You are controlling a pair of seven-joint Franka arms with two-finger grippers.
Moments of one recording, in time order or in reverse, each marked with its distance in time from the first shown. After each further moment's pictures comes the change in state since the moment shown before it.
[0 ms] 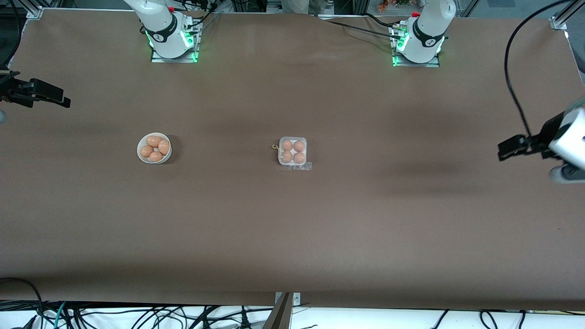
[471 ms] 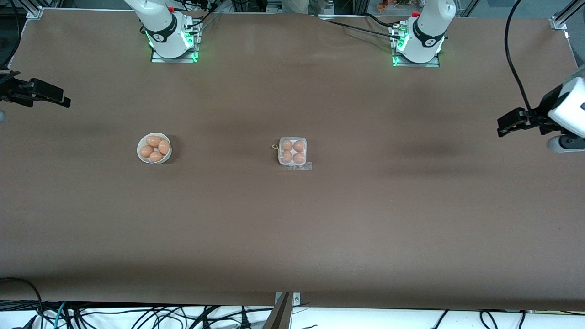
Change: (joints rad) left arm -0.049 -0.139 0.035 -0.214 -0.029 0.044 0.005; right arm 0.000 0.000 0.000 0.000 -0.001 -0.002 0.000
